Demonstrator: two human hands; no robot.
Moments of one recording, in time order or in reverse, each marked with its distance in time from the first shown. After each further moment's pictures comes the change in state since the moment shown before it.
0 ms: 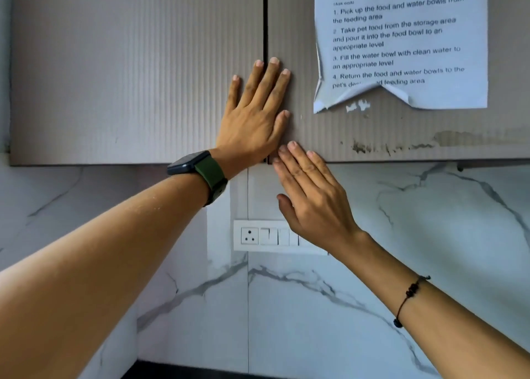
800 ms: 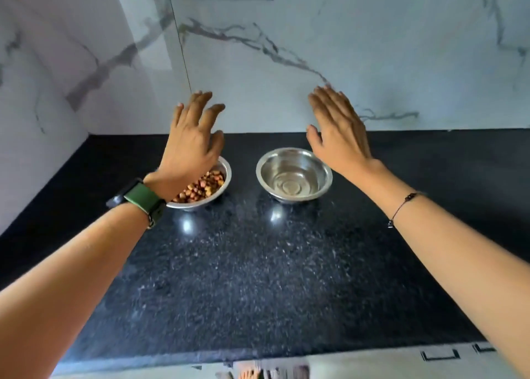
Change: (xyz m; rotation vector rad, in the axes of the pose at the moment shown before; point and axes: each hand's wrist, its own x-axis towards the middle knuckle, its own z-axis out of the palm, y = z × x) left_hand -0.359 0.142 0.043 -0.526 -0.627 -0.250; right_hand -0.286 -0.055 -0.131 0.146 -0.808 0.364
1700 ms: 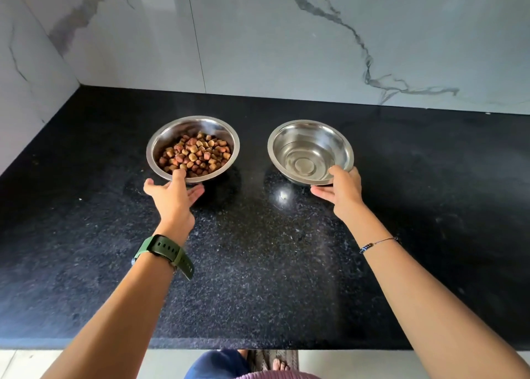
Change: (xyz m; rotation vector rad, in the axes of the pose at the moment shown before) left_hand -0.096 -0.025 0.085 -1.205 0.457 -1.494; right_hand -0.086 -0.038 0.065 1.279 -0.273 1.692
